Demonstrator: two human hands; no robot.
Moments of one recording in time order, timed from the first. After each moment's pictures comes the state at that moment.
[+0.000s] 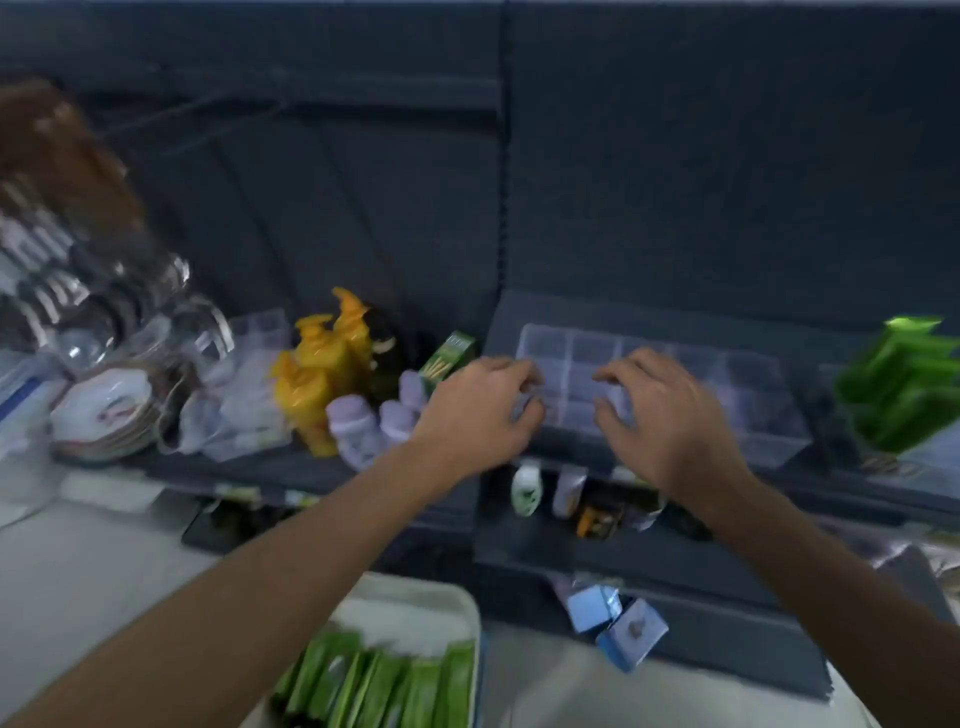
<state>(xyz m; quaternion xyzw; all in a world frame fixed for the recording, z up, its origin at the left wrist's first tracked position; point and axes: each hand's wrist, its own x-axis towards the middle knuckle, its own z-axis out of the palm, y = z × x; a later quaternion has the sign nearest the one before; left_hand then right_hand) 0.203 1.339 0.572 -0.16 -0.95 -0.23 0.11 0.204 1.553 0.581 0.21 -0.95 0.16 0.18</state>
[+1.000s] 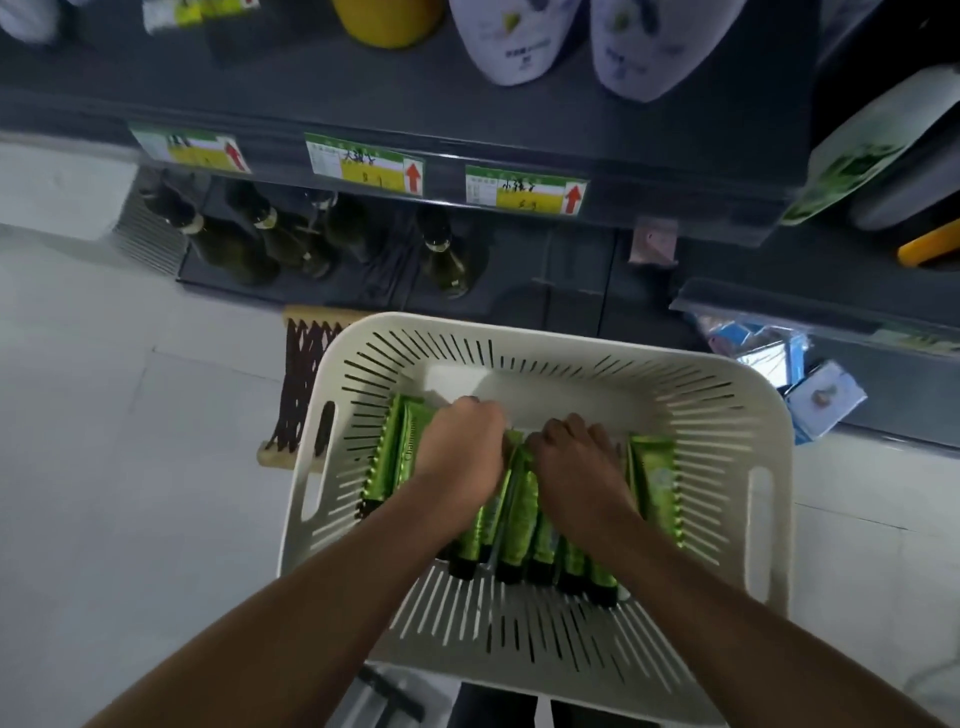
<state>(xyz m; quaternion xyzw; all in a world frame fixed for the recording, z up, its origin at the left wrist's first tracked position) 0.338 1.127 0.095 0.04 -0.96 -0.11 -0.27 0.345 1.266 0.071 0.23 -0.93 -0.01 -0.28</state>
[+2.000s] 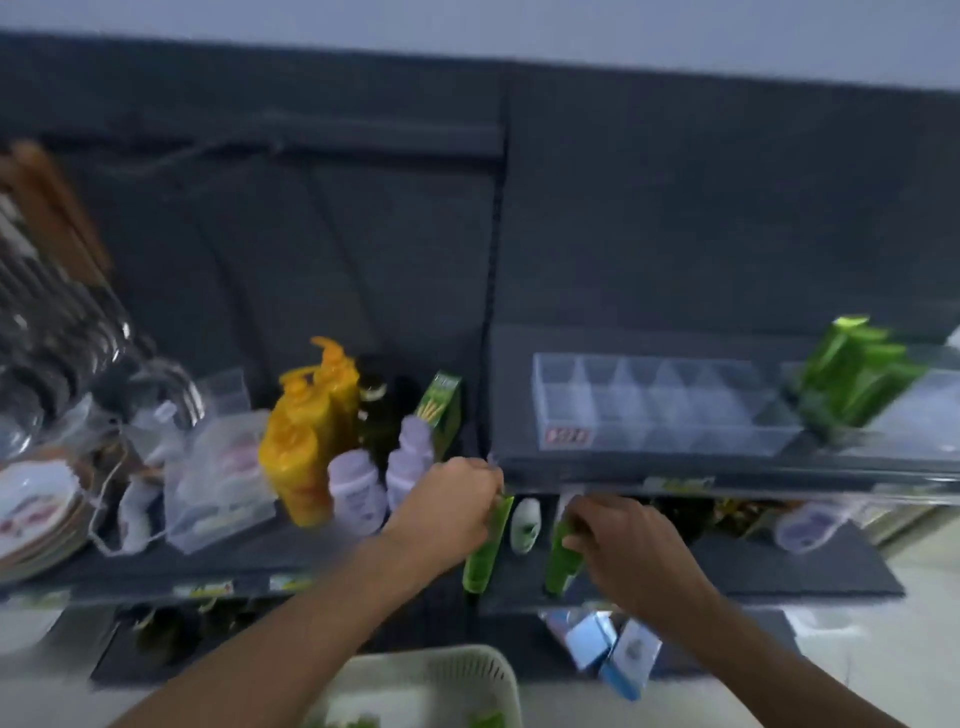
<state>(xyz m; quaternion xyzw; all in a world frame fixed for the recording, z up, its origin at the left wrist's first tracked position) 0.221 1.246 0.525 -0.28 -0.95 -0.10 0.01 0.281 1.458 0.526 0.11 -0.99 0.11 -0.01</state>
